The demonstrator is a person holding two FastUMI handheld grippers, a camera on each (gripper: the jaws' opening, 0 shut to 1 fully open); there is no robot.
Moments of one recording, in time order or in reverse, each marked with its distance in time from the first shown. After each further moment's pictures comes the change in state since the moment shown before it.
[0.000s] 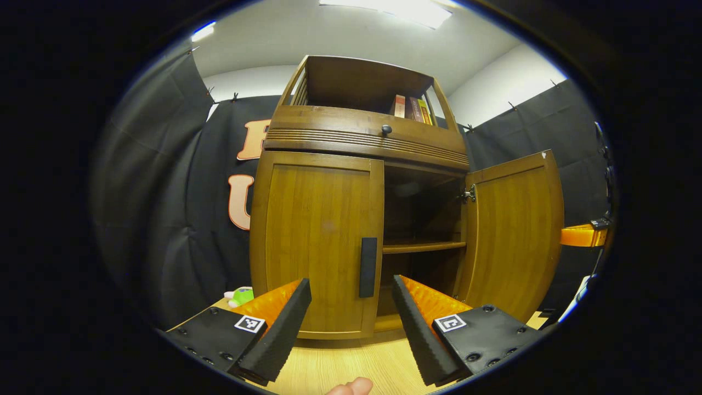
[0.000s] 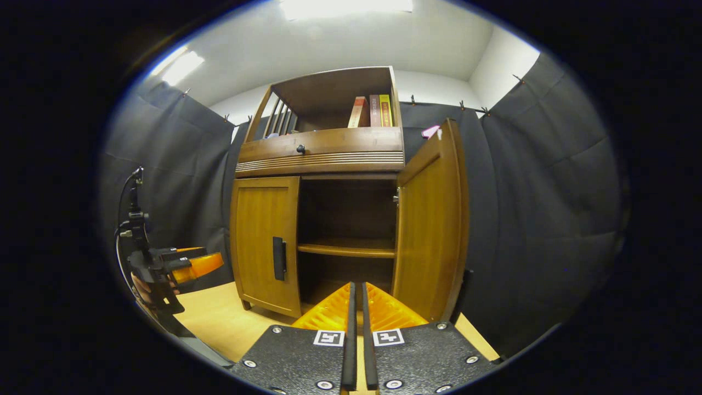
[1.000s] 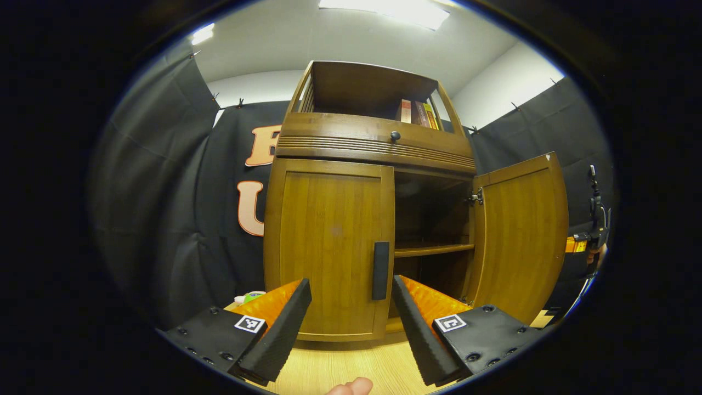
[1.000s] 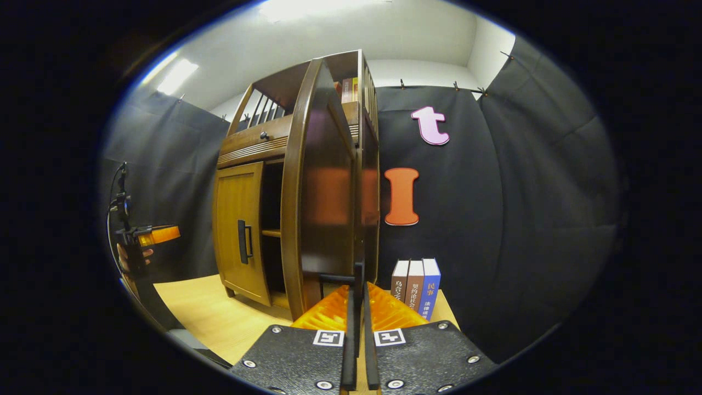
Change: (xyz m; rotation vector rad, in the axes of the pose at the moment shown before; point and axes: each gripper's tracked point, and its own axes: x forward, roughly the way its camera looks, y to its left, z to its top) left arm -0.007 0.020 0.007 0.010 -0.024 0.039; right arm 0.040 -0.145 -0.058 0.040 0.068 0.089
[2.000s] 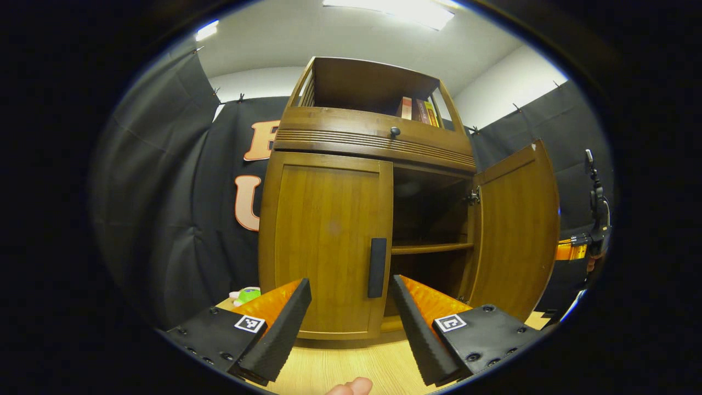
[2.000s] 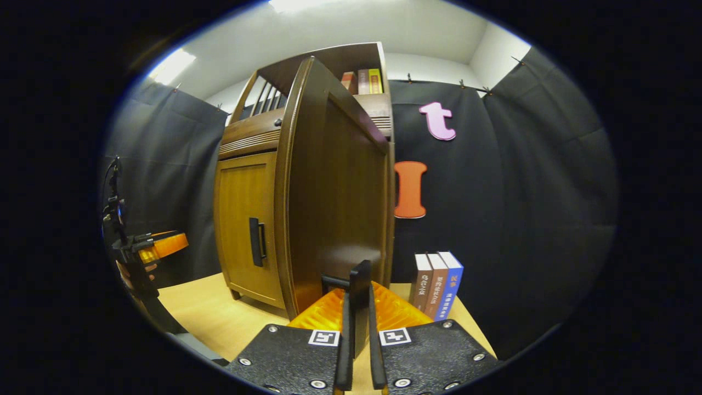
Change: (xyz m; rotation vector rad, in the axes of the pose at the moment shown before) left arm 0.006 -0.006 -0.004 -0.018 0.009 -0.013; right arm 0.012 0.077 0.004 -0.018 0.042 -0.085
